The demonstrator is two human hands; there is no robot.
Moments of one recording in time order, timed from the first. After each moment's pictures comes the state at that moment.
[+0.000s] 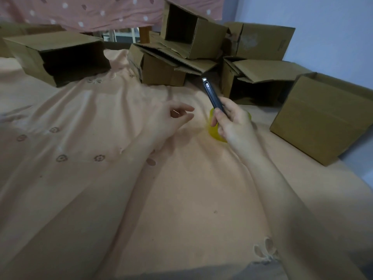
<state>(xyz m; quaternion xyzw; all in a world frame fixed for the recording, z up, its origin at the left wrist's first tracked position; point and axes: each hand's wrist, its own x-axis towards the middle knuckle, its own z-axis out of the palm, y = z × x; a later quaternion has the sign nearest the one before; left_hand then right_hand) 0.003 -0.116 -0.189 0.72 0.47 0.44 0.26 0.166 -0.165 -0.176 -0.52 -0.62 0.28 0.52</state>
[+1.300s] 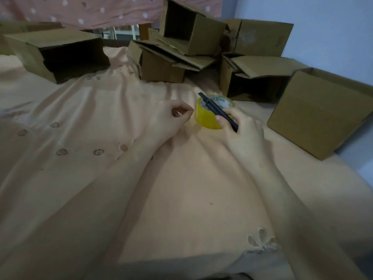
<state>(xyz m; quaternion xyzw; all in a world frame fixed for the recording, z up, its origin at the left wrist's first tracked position) 0.011 -0.115 -0.201 0.73 0.45 0.47 0.22 0.182 -0.192 -0.187 -0.63 -0.65 0.07 0.42</state>
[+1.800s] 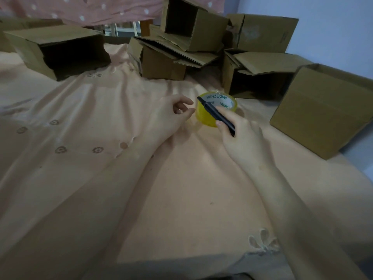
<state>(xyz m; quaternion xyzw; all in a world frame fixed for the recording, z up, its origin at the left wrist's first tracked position) 0.011 -0.111 -0.204 0.72 0.46 0.47 0.22 0.180 -0.200 -0.192 -0.64 -0.67 0.07 0.37</state>
